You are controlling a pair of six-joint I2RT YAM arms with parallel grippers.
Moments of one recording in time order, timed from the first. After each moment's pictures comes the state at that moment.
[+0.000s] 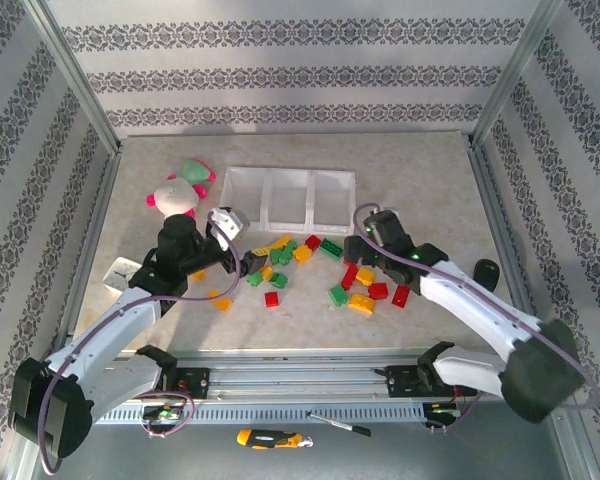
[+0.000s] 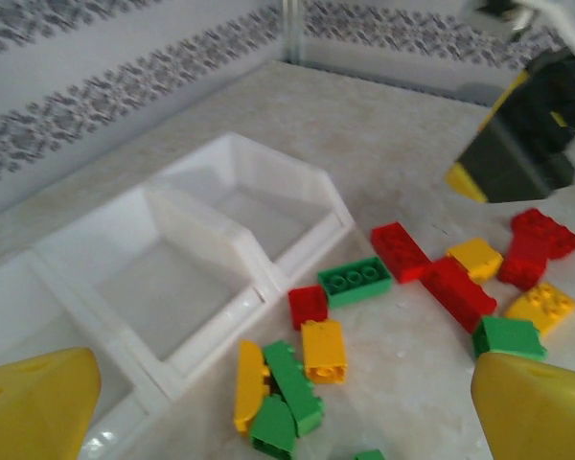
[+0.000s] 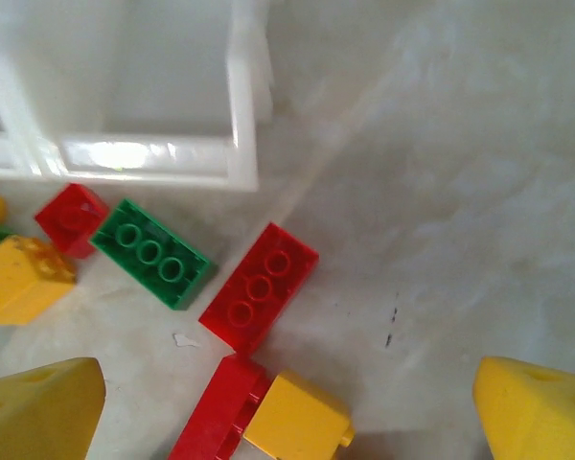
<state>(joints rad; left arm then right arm) -0.38 1.00 0.61 0.04 0.47 0.24 0.53 1.21 0.80 -0.53 0.25 0.53</state>
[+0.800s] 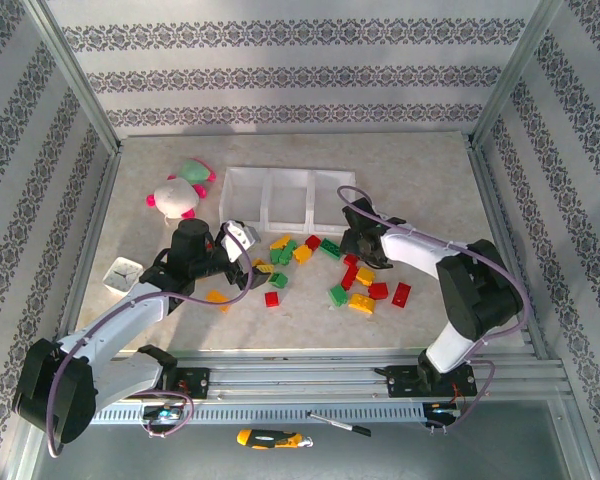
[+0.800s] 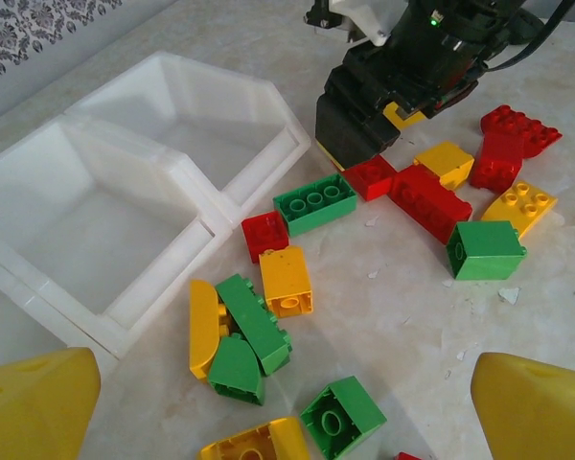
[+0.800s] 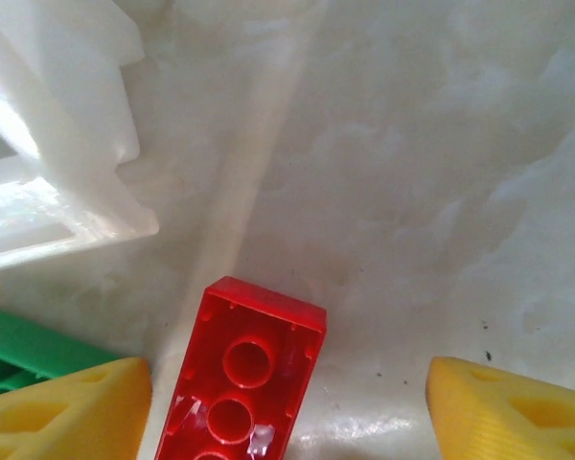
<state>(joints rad) -0.40 1.07 0.57 0.00 0.51 0.36 0.46 1.67 0.95 -0.48 0.18 0.78</state>
